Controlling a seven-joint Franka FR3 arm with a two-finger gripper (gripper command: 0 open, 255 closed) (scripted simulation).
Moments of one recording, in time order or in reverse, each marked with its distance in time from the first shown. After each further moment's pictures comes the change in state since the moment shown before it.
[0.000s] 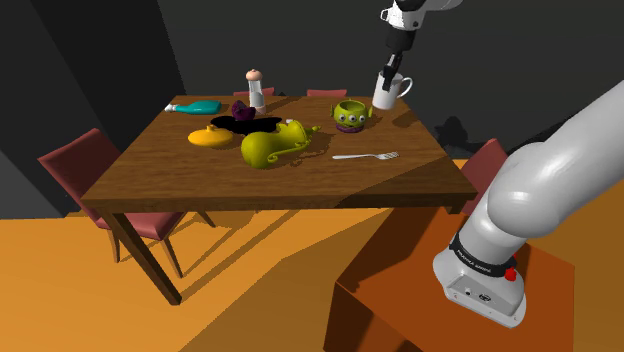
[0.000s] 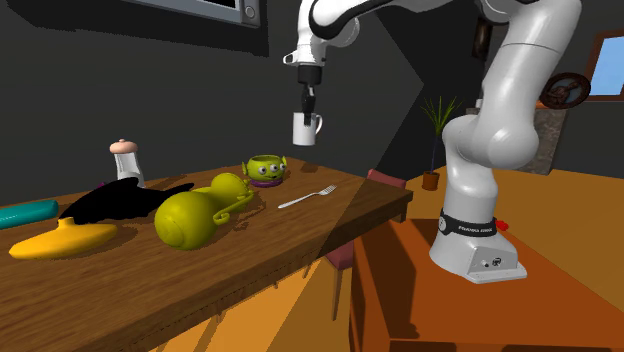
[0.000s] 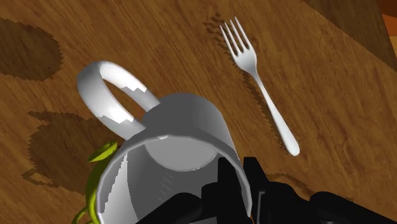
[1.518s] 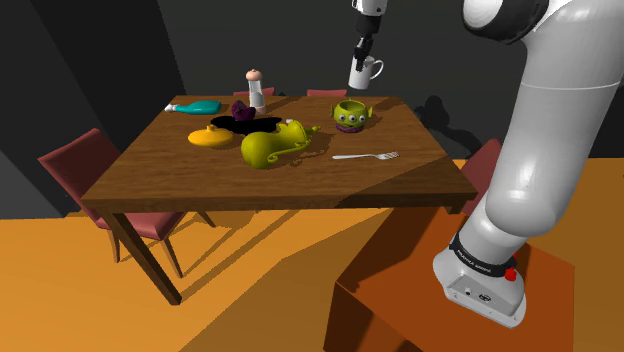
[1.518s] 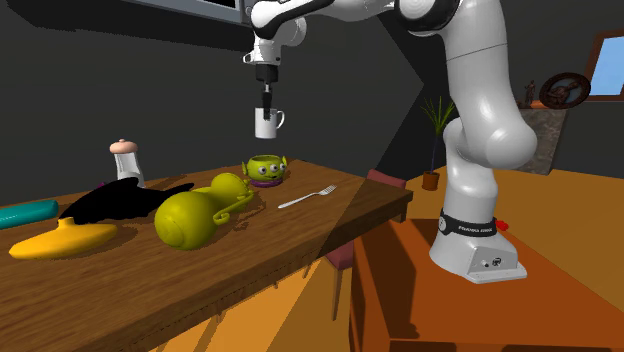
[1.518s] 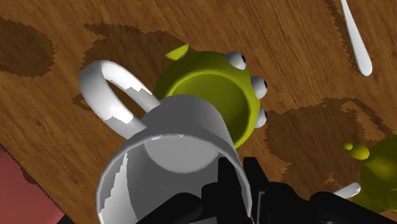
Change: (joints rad) arm -0.033 0.566 -0.065 0.643 0.251 -0.132 -0.159
